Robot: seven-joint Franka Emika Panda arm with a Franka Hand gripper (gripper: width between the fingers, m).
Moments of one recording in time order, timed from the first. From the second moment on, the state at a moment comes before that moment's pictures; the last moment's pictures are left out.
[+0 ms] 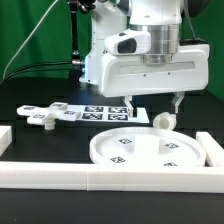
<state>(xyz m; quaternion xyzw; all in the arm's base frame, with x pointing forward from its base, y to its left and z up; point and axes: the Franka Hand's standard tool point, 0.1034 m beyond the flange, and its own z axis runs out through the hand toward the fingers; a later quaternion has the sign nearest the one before) 0.498 0.059 0.052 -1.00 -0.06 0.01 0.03</state>
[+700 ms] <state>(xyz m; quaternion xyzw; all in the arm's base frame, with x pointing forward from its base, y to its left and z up) 0.493 0.067 0.051 -0.97 0.22 0.04 0.07</state>
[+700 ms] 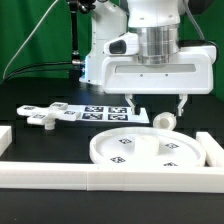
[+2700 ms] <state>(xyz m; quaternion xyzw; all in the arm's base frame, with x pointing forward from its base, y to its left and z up) 0.459 0.079 0.024 -0.85 0.17 0.48 0.11</state>
